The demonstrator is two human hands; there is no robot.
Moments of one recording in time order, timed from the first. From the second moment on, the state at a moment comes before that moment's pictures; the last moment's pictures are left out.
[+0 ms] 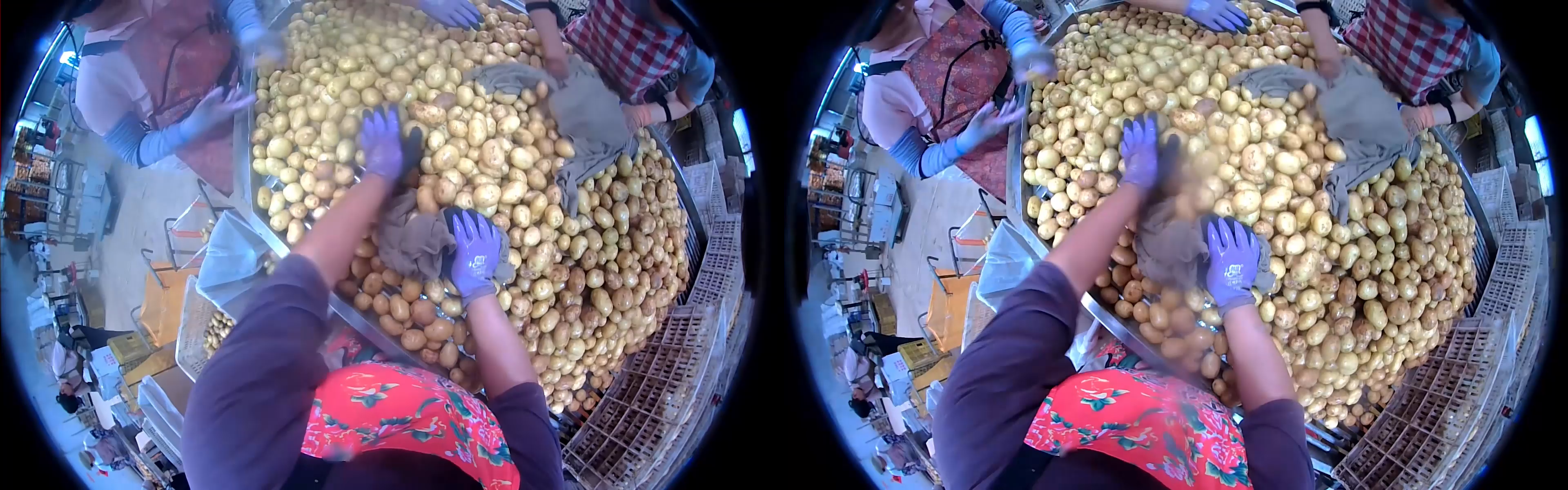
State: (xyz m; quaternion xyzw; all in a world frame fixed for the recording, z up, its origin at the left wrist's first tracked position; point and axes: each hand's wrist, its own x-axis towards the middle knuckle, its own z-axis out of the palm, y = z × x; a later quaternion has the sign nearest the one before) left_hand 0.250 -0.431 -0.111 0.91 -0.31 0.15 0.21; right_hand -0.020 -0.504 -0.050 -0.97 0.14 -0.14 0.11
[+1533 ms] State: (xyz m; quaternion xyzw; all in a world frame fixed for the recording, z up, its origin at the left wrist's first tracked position) left_hand 0.287 -0.441 -0.058 0.95 -0.29 0.09 -0.04; right_hand 0.008 -0.509 -0.045 -0.97 0.14 -0.15 0.14
